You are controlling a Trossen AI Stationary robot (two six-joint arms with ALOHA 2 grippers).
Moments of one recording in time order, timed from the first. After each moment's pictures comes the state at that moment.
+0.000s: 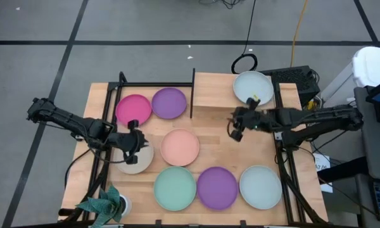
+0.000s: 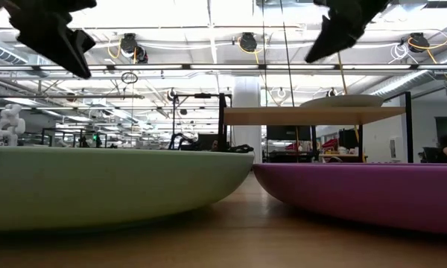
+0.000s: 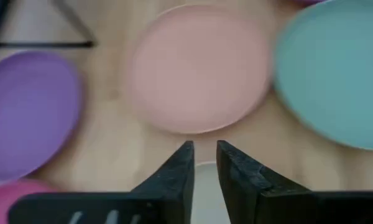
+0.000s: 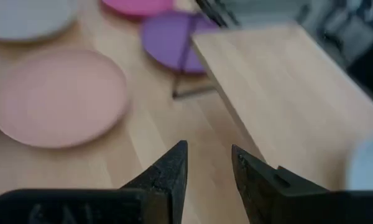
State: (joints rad) left arm -0.34 0.93 0.75 -0.77 -0.34 -0.25; right arm 0.07 1.06 0.90 -0.60 0.52 0.22
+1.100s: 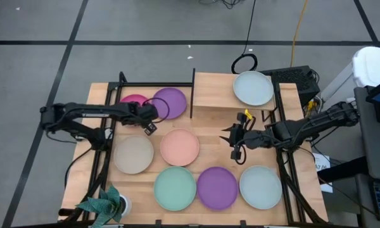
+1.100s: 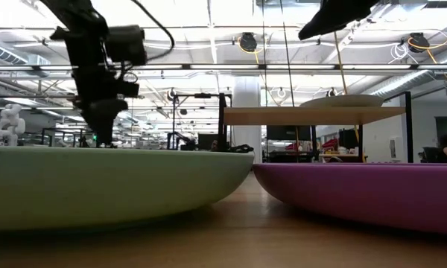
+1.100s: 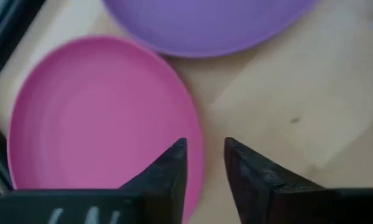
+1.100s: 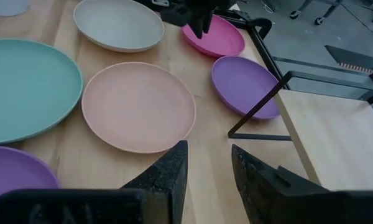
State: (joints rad) left arm 0.29 1.33 0.75 -0.76 -0.35 -0.38; right arm 0.28 1.11 0.87 -0.42 0.53 0.06
